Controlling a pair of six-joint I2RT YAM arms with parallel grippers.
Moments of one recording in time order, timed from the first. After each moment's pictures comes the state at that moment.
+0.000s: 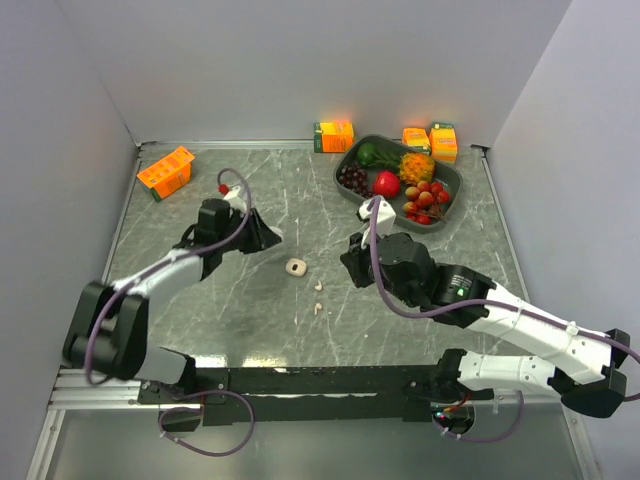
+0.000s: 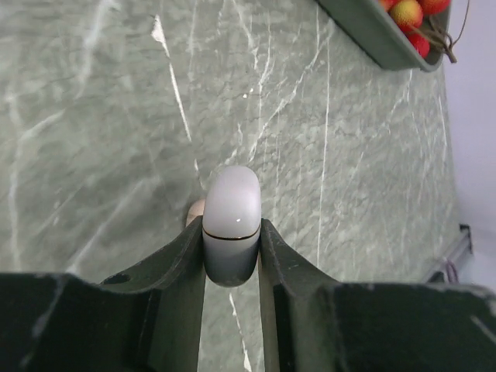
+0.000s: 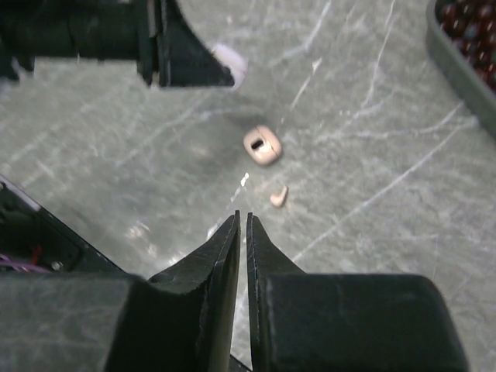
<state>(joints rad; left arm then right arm) -0.32 1.35 0.70 0.15 0.36 -0.57 1.09 0.99 1.11 -0.56 0.42 0.38</state>
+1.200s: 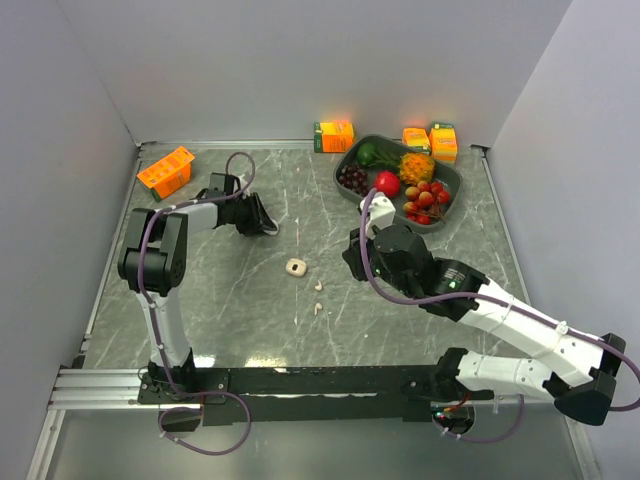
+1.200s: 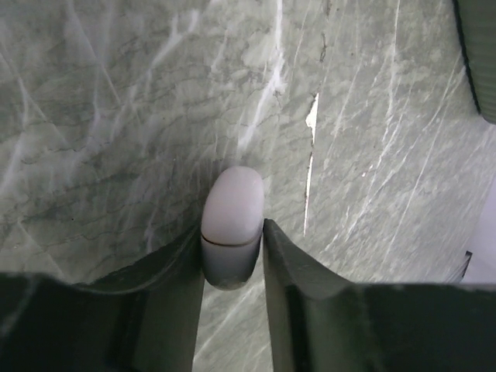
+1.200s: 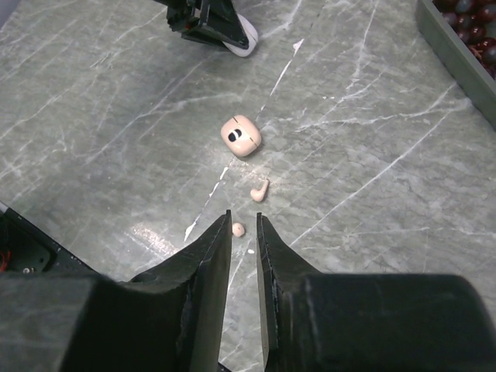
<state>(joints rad) -0.17 2.01 1.23 -0.13 0.51 -0.51 0.97 1.00 1.04 -0.52 0.33 0.36</state>
